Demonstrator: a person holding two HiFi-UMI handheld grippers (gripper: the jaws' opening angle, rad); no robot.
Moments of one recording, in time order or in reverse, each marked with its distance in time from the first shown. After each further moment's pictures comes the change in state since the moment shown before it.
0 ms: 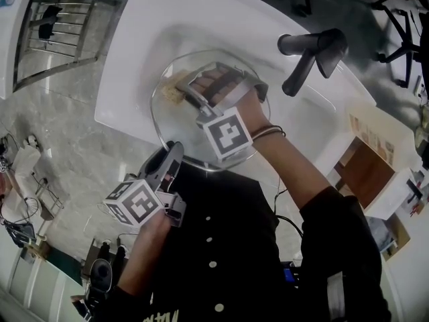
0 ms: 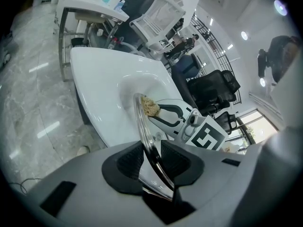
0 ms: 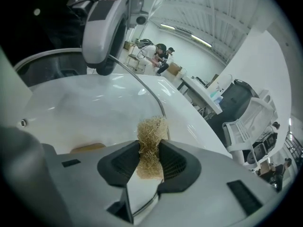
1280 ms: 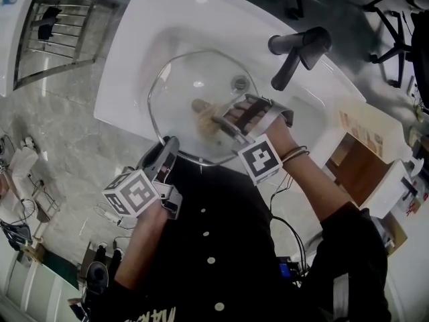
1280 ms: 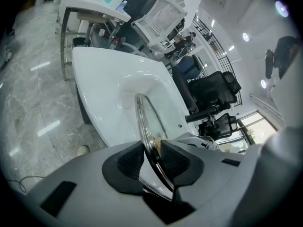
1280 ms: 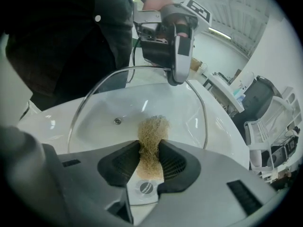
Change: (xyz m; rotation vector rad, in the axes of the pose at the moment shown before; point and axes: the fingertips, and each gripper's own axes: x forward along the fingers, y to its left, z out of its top) left arm 0.001 0.000 0.000 -0.014 -0.008 0.005; right arm -0.083 0.104 -0.018 -0.085 0.049 0.284
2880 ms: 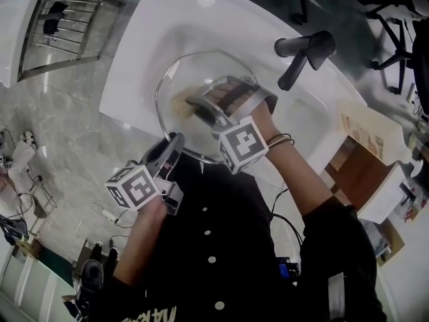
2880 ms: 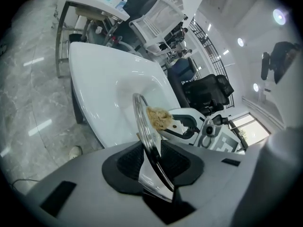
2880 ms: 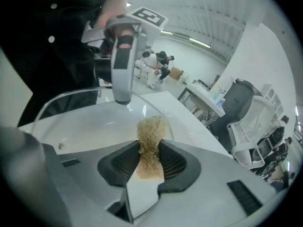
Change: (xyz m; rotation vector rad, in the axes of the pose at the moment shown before) left arm 0.000 -0.004 -0.001 0.004 -0.007 -0.089; right arm 0.009 -0.085 0.031 0.105 -0.104 -0.162
